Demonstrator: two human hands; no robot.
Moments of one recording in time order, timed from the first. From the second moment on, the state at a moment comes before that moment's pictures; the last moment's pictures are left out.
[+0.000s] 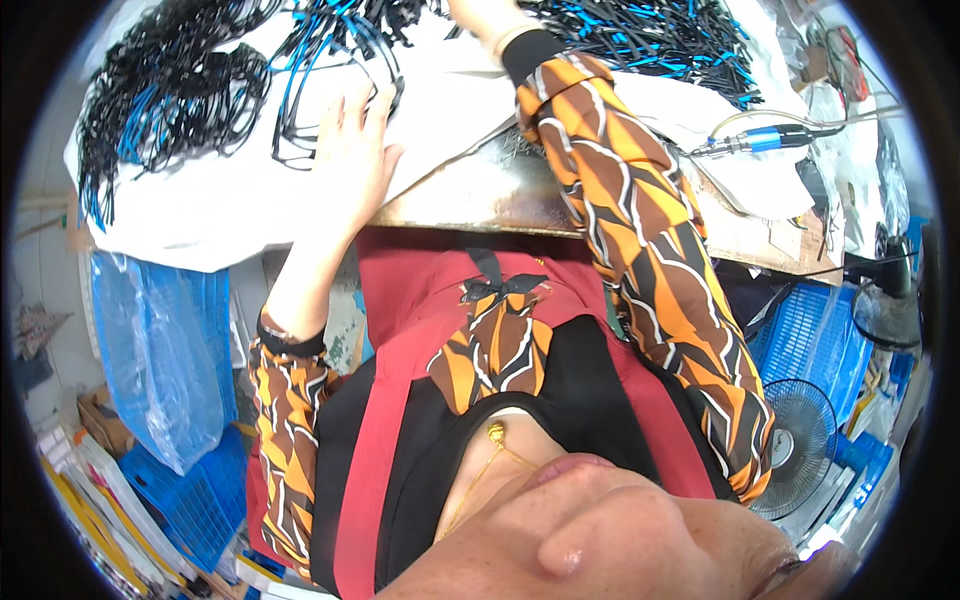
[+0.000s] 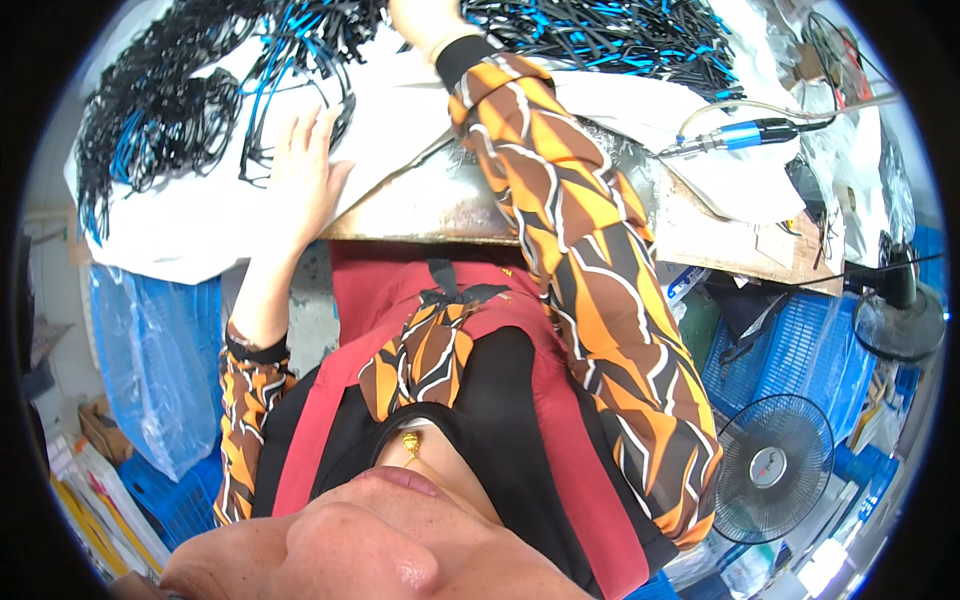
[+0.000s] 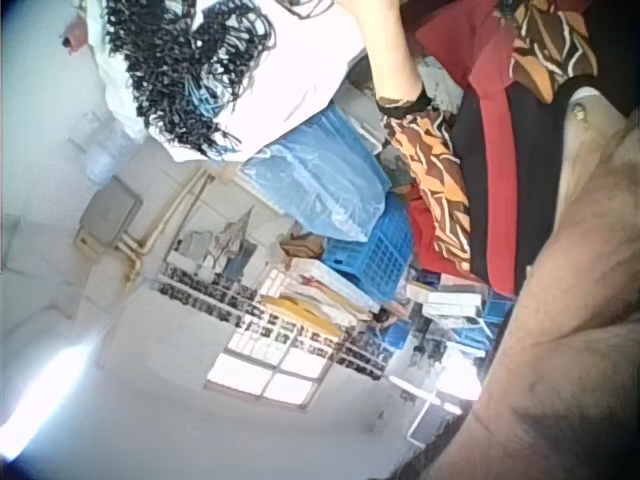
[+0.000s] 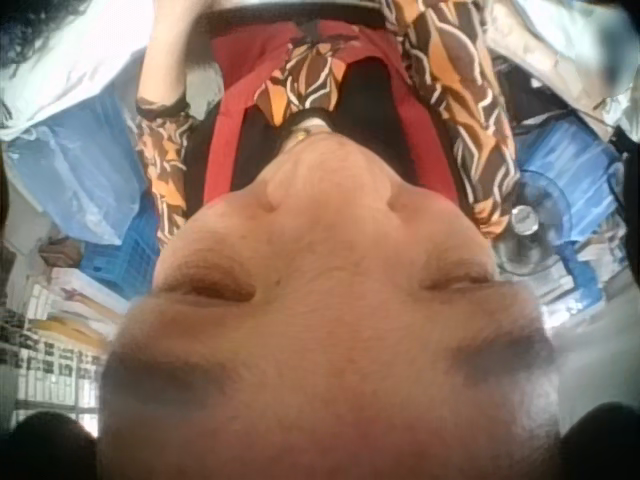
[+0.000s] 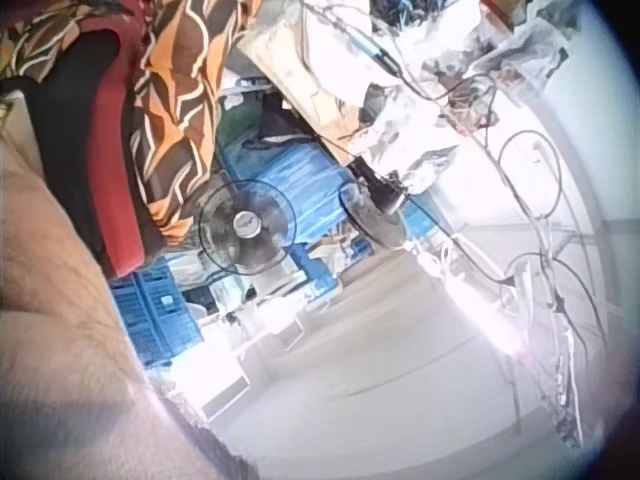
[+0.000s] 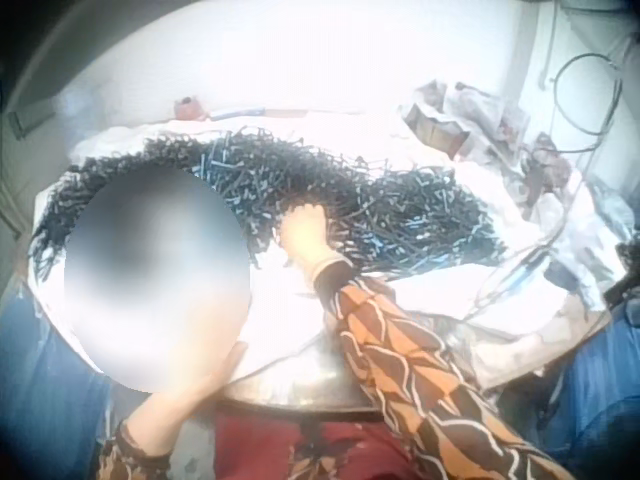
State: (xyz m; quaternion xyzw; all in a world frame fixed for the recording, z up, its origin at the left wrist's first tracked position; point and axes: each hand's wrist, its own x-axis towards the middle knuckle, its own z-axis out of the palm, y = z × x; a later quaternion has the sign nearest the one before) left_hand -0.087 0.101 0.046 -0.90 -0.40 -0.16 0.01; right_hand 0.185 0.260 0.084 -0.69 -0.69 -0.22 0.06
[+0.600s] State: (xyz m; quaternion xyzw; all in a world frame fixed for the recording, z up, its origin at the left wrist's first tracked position) left_hand 0.172 0.237 0.088 -0.95 -0.23 -0.22 0.03; right_hand 0.439 0.189 0.045 -0.87 -0.50 -0.05 0.01
